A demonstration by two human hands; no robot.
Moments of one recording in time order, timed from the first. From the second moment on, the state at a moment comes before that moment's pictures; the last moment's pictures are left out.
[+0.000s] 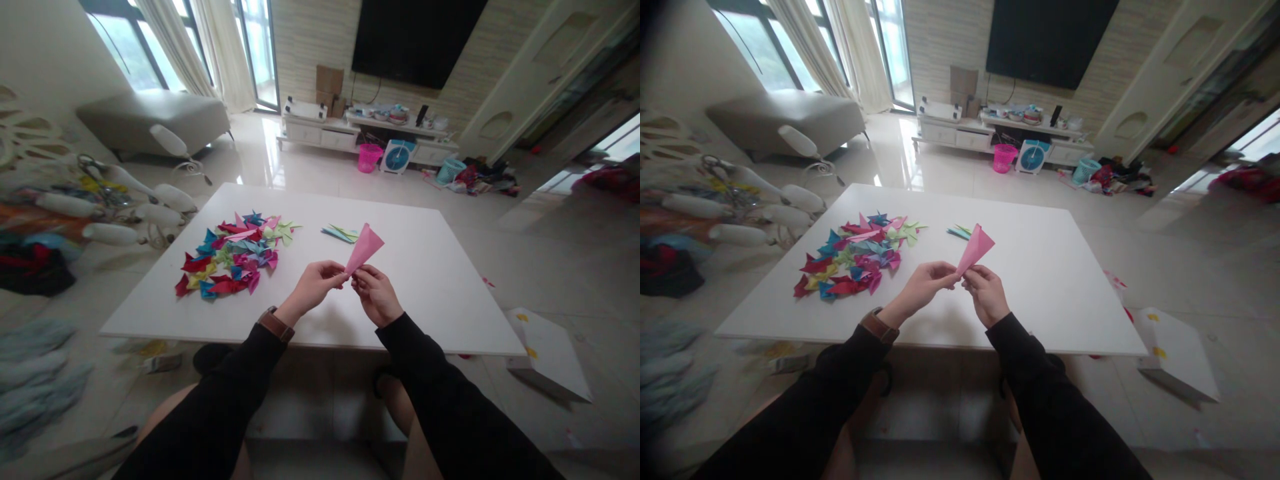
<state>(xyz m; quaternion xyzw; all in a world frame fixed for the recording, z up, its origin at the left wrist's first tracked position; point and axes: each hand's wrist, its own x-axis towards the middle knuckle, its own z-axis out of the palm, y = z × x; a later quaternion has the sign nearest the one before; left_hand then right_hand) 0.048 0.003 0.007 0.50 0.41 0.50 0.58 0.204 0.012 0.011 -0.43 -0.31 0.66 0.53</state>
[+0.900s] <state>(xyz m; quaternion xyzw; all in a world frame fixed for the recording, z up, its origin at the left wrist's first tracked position) 0.040 0.007 0.000 0.41 0.49 0.53 0.55 0.207 0.017 0.009 -0.48 -0.26 0.56 0.62</state>
